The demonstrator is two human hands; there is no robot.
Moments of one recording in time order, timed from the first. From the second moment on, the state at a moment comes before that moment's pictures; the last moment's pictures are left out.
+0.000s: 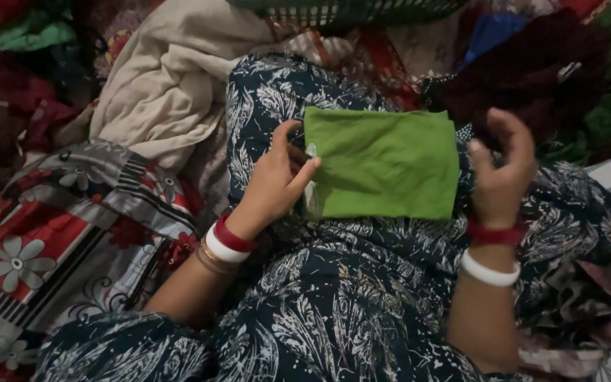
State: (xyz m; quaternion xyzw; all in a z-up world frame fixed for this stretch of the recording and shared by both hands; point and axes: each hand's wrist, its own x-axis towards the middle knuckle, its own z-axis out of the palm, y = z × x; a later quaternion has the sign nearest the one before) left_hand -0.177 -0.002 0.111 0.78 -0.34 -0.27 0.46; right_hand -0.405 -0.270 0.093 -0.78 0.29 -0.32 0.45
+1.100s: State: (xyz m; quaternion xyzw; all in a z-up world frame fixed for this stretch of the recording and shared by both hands) left_hand -0.178 -0.050 0.107 0.48 -0.30 -0.43 0.70; right_hand -0.396 -0.203 0.096 -0.57 0.17 -0.28 0.75
